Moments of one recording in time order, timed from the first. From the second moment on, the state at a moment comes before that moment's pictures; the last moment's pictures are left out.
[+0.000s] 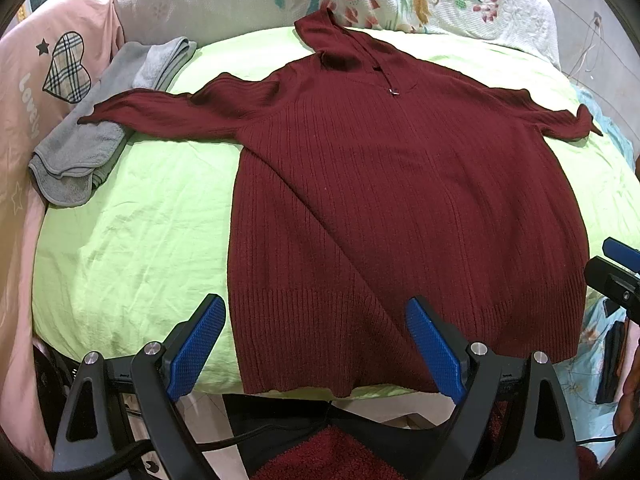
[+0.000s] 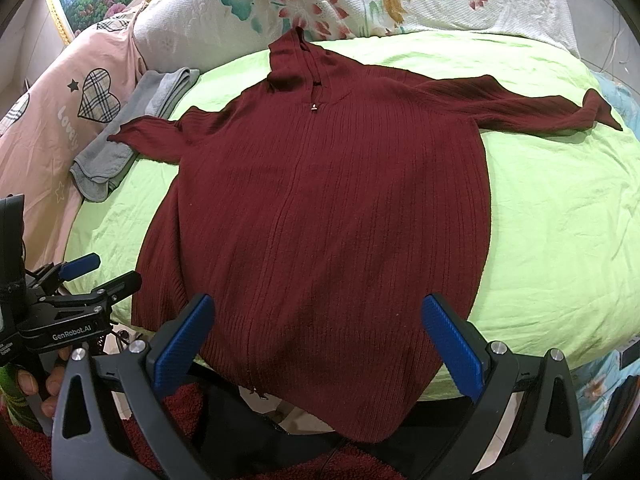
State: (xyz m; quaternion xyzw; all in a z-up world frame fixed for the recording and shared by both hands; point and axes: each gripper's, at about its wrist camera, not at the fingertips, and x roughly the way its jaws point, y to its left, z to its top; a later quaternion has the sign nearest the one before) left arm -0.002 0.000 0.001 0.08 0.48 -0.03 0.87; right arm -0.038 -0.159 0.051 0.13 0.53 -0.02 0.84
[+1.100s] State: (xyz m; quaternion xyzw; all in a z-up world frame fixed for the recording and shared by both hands) left arm 0.068 -0.002 -0.009 0.04 0.49 -0.07 0.87; right arm -0.021 -0.296 0.055 0.20 0.46 -0.15 0.85
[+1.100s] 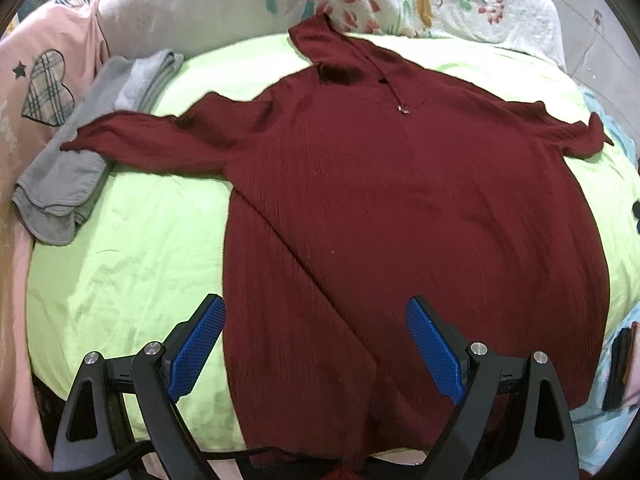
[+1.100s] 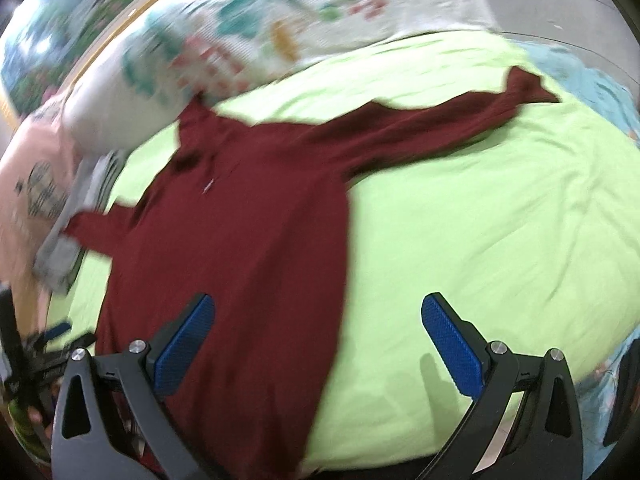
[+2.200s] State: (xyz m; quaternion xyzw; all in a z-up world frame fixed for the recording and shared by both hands) left arm 0.137 -0.073 -0.047 0.01 0.54 -0.13 0.83; right arm 0.067 -0.701 -0.004 0.41 0.31 -0.36 0.78
